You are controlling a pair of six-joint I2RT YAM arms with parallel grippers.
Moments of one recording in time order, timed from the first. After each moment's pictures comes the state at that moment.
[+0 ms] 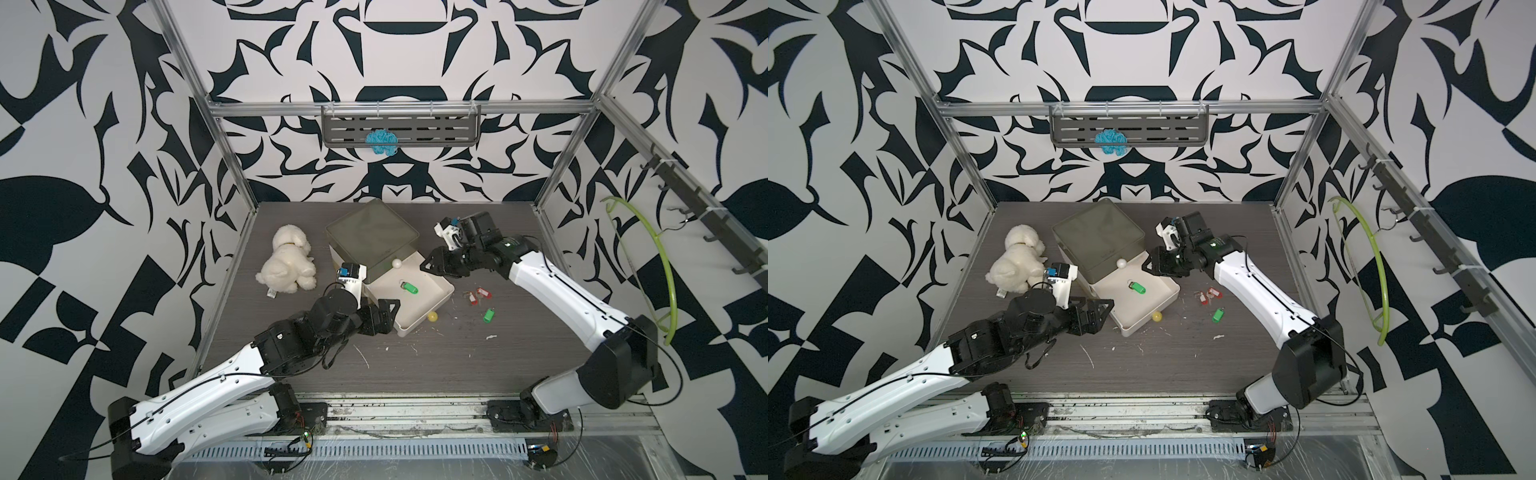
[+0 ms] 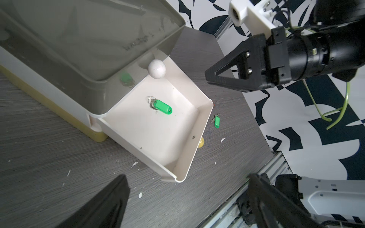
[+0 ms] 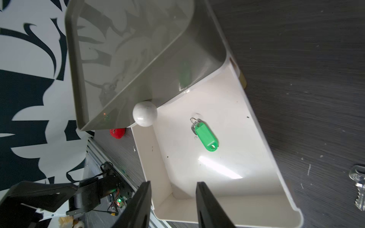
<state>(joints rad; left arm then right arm) -1.04 0.84 0.83 -0.49 -0.22 -0.75 0.50 1.51 1.34 -0.74 -0.47 0.47</state>
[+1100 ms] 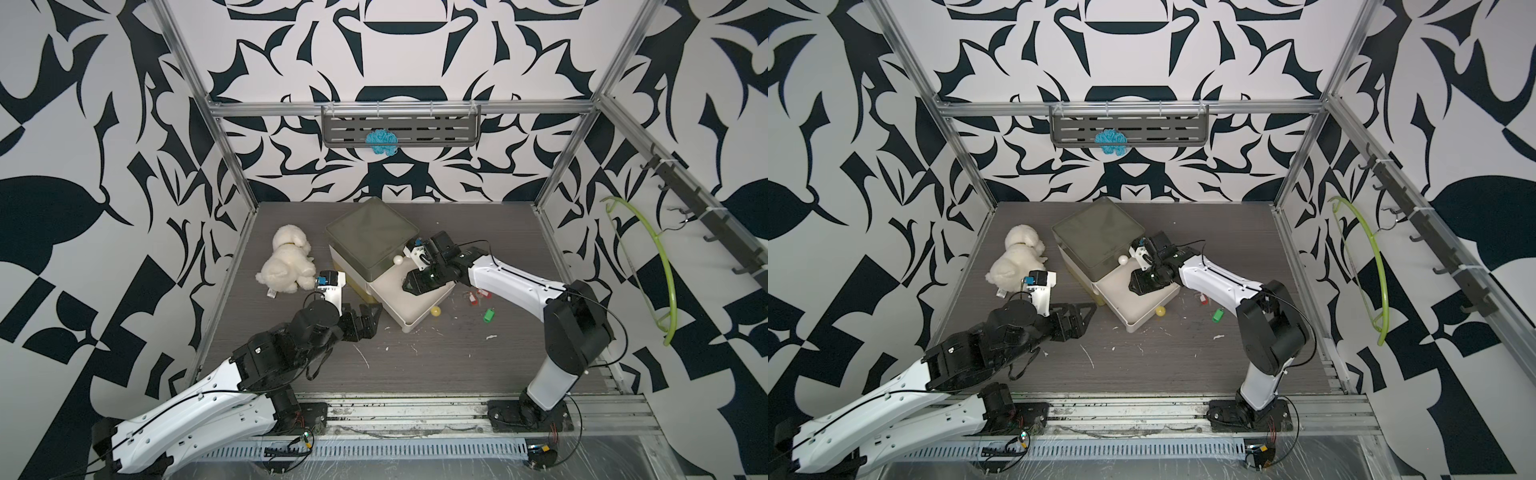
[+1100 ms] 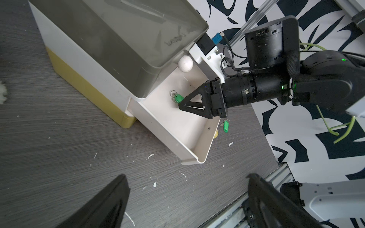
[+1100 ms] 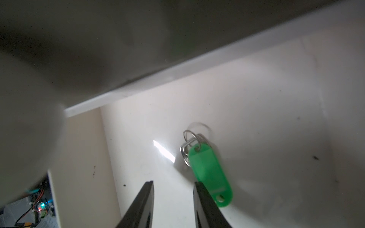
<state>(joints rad) -1.04 0.70 0.78 -0.58 -0.29 -0.80 0.61 1.73 1.25 -0.55 -0.34 0.25</state>
